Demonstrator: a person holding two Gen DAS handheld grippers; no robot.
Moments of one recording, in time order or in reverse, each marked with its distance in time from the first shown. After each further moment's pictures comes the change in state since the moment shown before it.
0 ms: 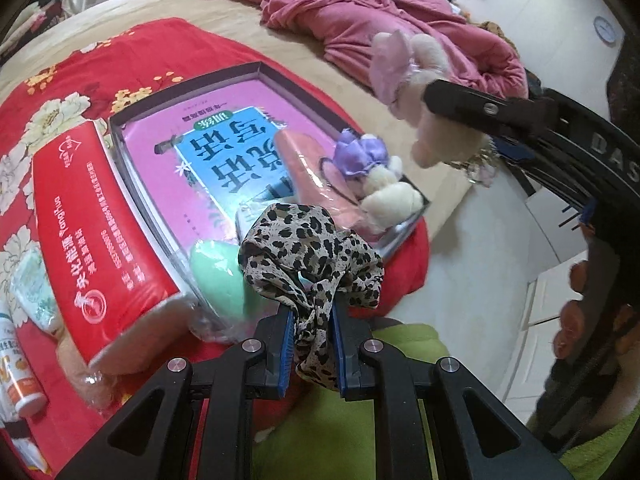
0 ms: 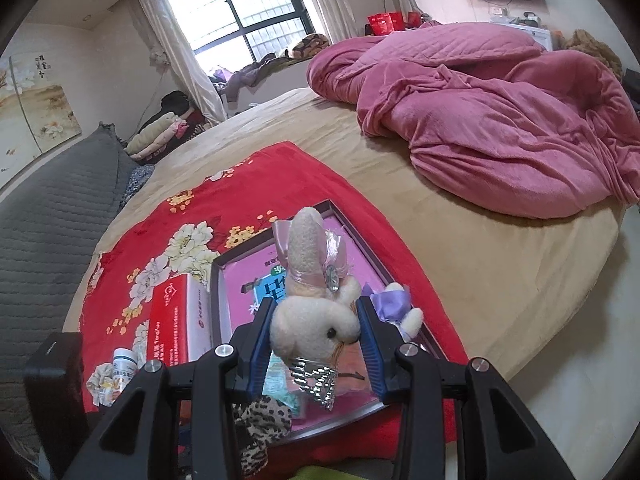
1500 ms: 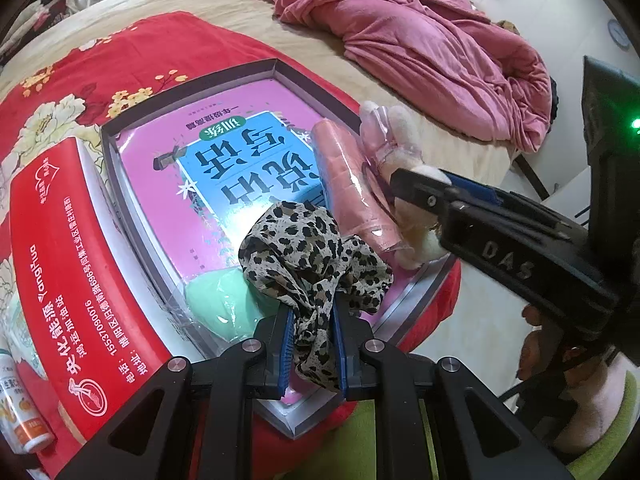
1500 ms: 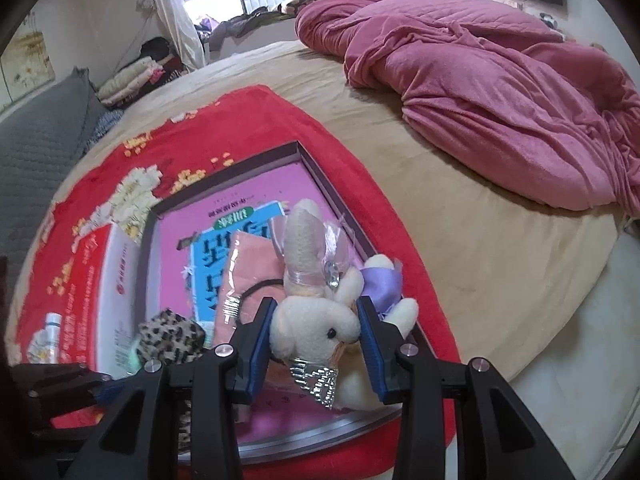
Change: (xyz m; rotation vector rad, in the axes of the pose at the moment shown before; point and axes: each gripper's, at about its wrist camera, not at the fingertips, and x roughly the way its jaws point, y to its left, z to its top) left arm 0.034 0.013 0.030 -0.015 0.016 0.032; right arm 0.082 -0.011 -0.015 -0.108 0.157 -0.147
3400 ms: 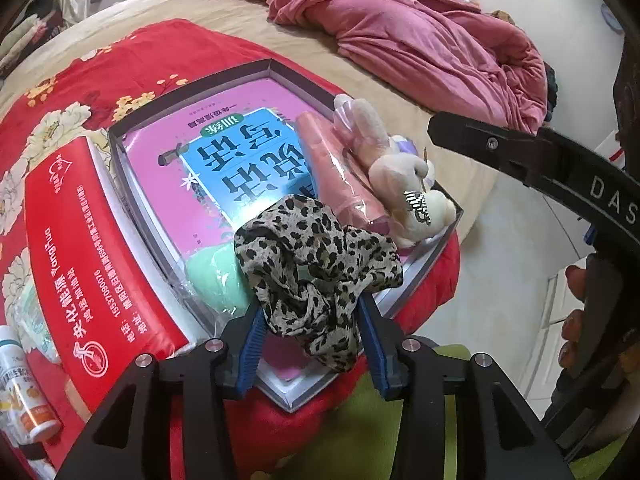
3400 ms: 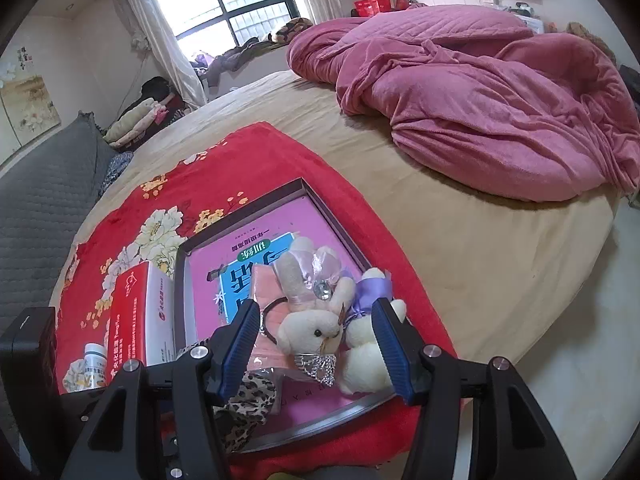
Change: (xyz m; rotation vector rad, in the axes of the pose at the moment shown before) left arm -0.010 -0.009 -0.017 0.046 -0.001 0.040; right arm -0.051 -0.013 0.000 0.117 -0.095 0.080
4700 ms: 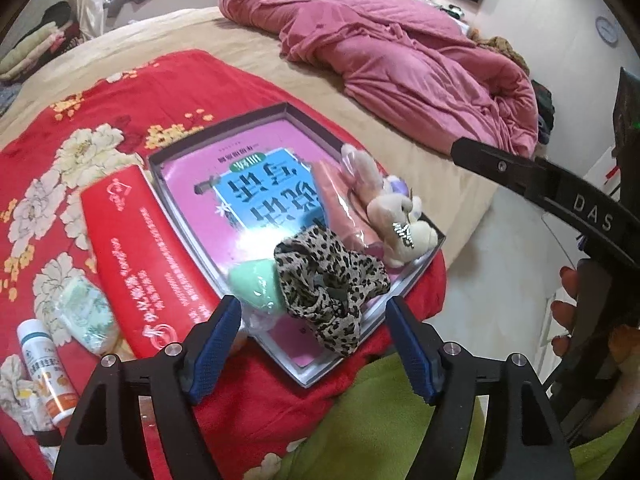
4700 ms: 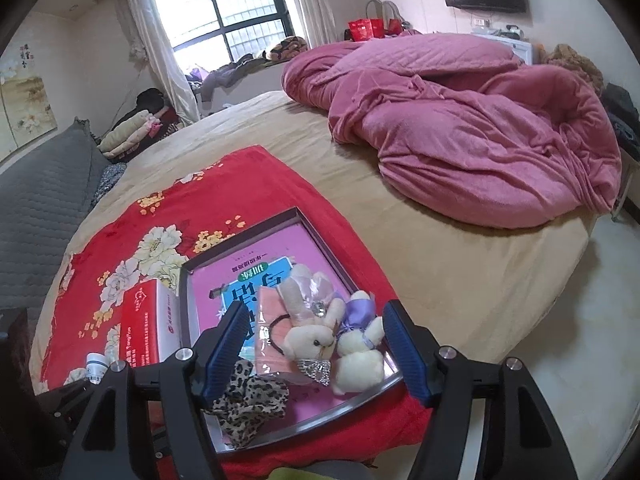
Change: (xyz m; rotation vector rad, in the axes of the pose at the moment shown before) left arm -0.061 0.008 -0.006 -0.025 -0.112 0.018; right arm -0.042 0.011 0.011 -0.023 -0.073 -0.059
